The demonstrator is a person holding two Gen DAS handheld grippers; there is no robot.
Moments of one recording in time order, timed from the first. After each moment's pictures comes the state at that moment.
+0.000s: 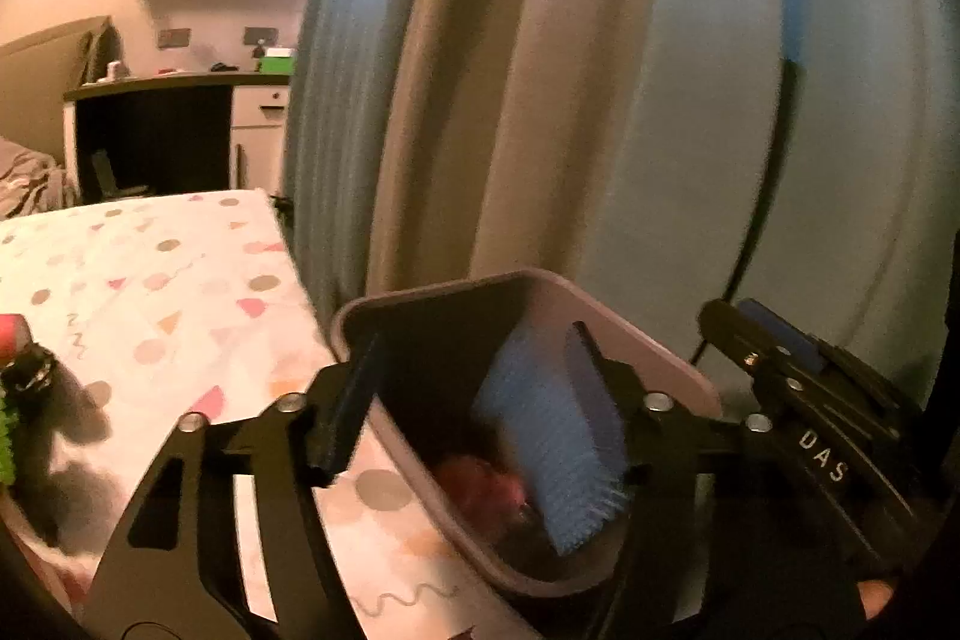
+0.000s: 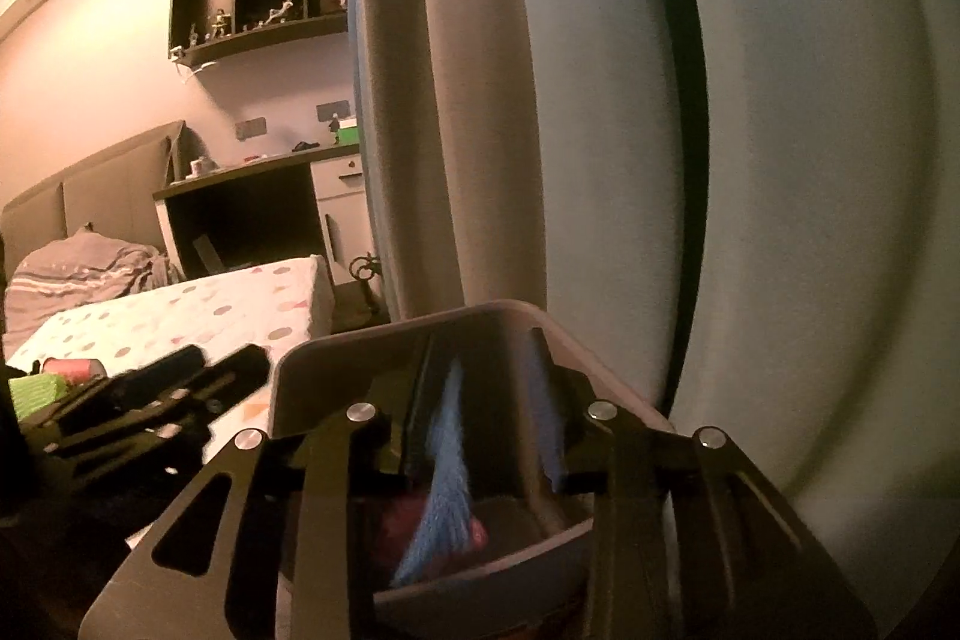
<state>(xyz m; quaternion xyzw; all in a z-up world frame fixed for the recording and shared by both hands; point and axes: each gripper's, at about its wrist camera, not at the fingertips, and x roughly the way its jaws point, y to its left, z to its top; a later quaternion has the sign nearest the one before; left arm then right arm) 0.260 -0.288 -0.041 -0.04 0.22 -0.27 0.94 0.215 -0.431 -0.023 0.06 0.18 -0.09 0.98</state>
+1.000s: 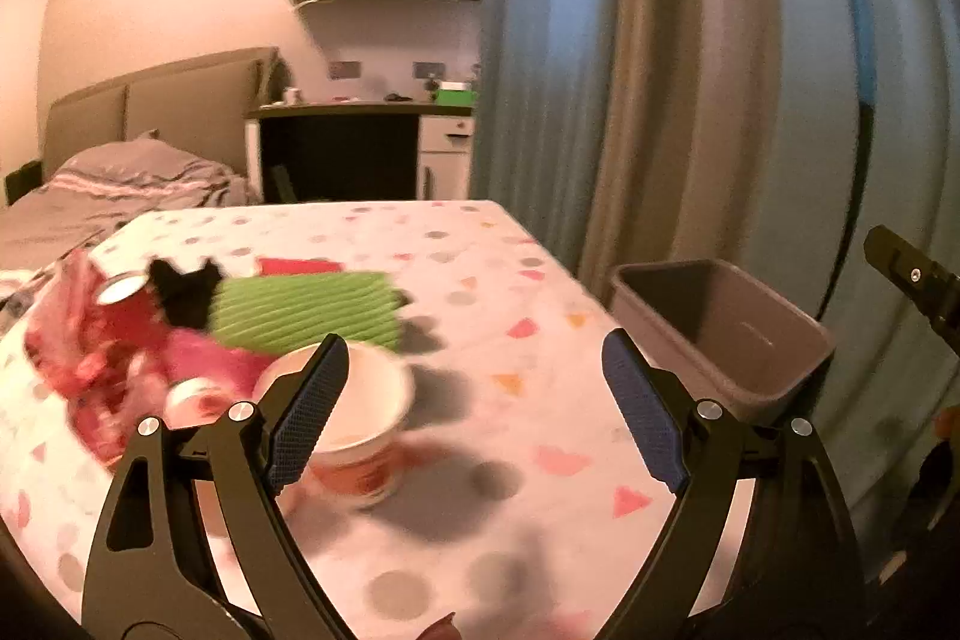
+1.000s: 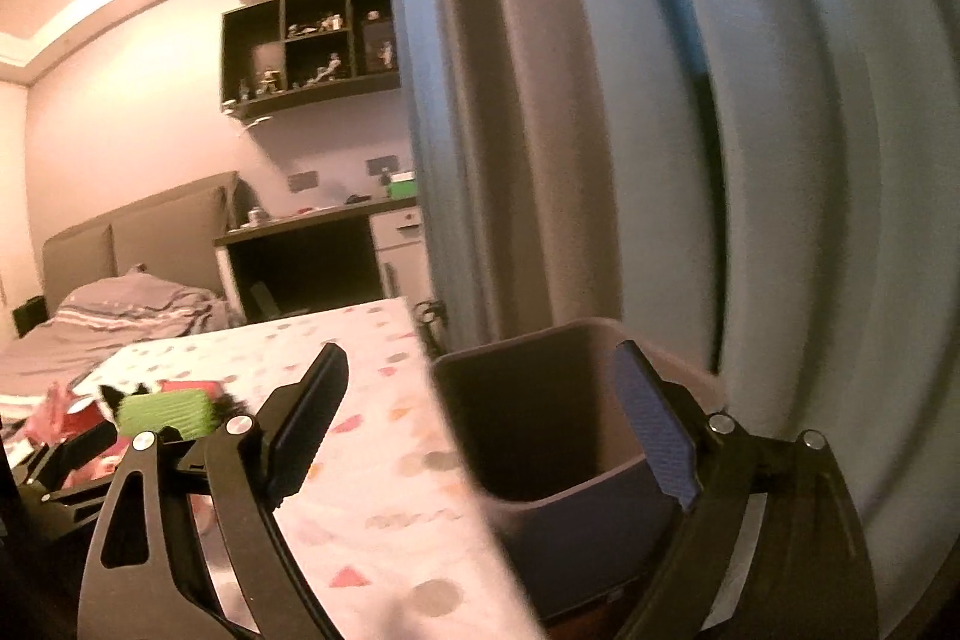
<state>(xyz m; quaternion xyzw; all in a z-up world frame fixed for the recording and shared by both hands) 0.144 -0.118 -0.029 -0.02 0.20 -0.07 0.98 0.122 -0.339 0.003 0.08 0.11 -0.05 0.99</state>
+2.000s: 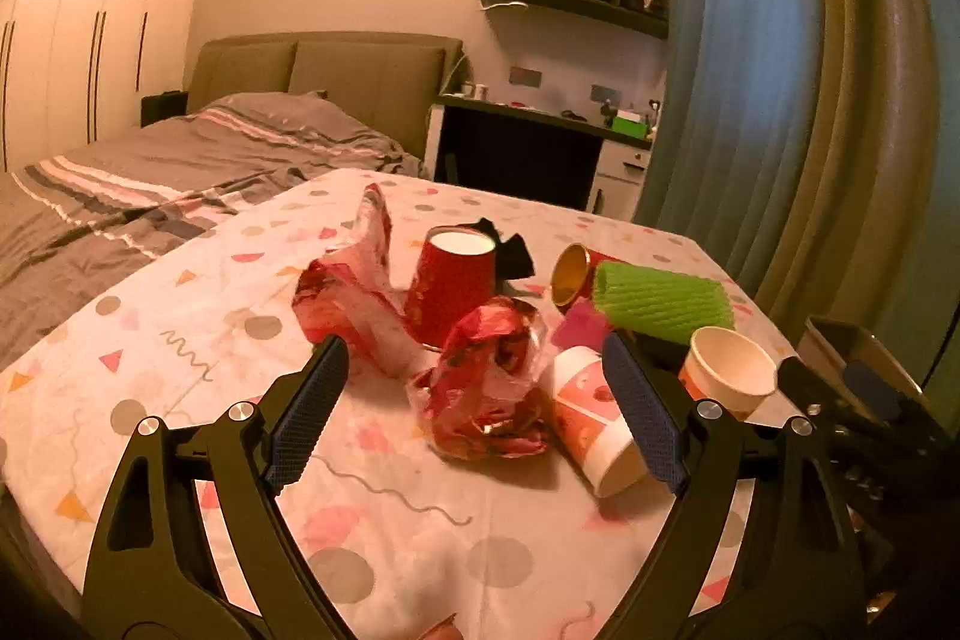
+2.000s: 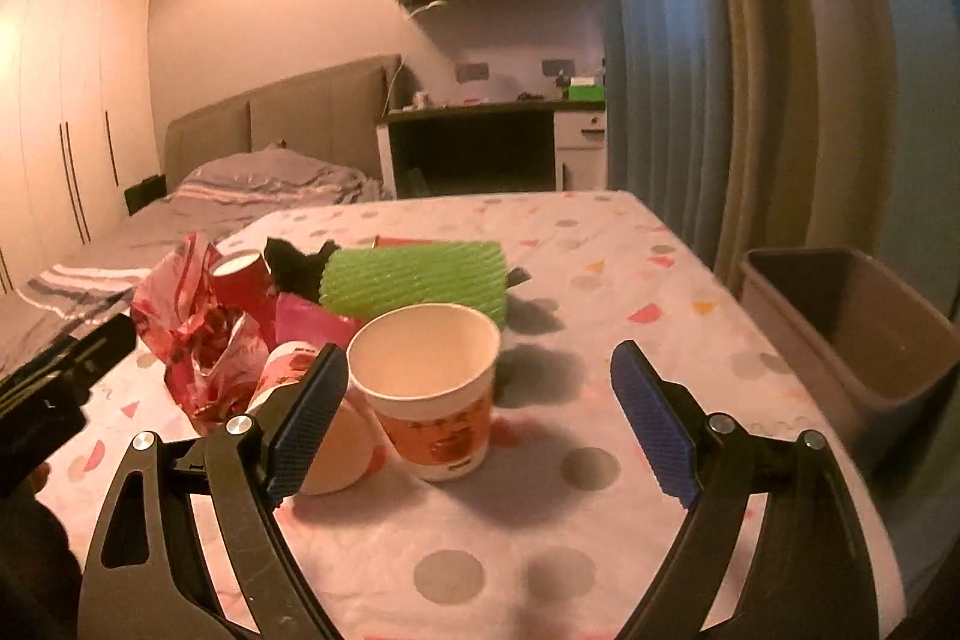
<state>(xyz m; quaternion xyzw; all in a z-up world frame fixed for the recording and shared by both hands) 0.088 0.059 -0.039 -0.10 0.19 0.10 0.97 0.165 -0.135 -0.050 0.02 0.21 0.12 0.97</state>
